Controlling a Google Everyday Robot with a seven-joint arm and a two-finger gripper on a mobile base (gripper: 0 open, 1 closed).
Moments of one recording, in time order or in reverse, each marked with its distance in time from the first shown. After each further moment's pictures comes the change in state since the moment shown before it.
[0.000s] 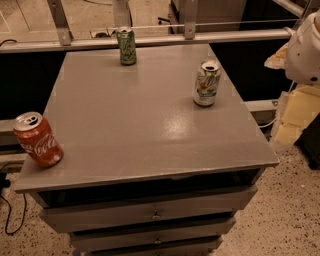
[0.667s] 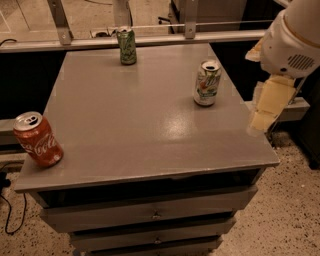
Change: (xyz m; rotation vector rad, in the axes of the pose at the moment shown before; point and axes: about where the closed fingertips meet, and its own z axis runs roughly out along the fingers) arm -0.025 -0.026 0.018 0.015 -0.020 -0.023
